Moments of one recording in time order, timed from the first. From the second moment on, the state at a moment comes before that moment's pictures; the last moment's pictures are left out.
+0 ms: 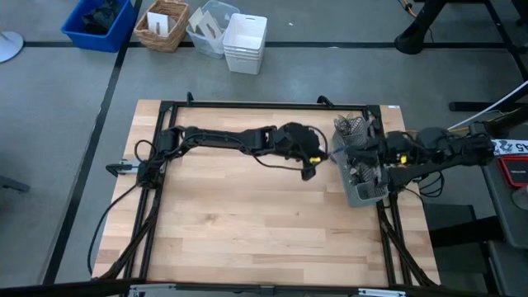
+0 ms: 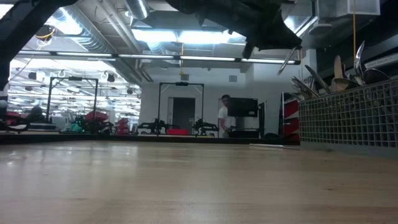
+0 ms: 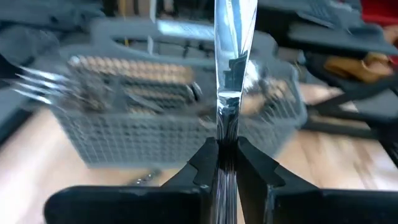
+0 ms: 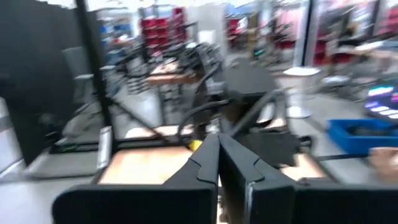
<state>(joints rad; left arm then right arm) 0.08 2.13 1.85 -0.11 0.04 -0.10 0.25 0.55 0.85 -0.29 0.24 0.07</state>
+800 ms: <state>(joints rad) 0.15 2.13 1.85 0.20 0.03 -0.10 0.25 0.44 0.85 -0.42 0.86 0.02</state>
